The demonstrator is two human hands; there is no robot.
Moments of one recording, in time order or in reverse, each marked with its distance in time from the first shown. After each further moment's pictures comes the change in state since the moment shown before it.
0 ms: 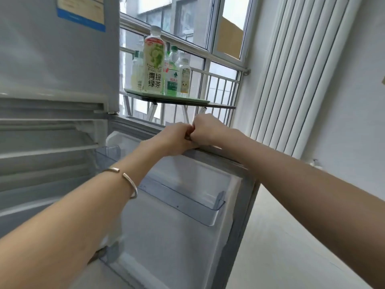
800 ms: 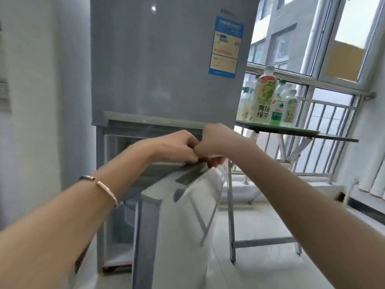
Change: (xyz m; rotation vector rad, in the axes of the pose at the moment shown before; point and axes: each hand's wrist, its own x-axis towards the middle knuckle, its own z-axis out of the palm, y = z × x) left_hand -0.192 -0.075 -0.178 0.028 -0.011 -0.350; right_hand -0.042 -0.241 -0.011 0.196 -0.151 -0.324
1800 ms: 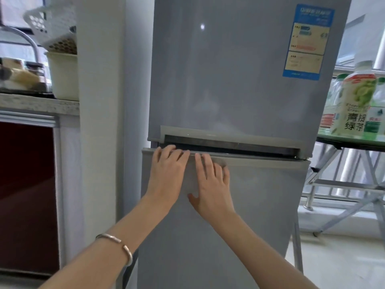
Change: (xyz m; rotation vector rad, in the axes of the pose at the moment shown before) left_hand -0.008 -0.195 -0.006 0.937 0.895 -0.178; right_hand 0.122 -0.071 0.207 -0.103 0.583 -0.383
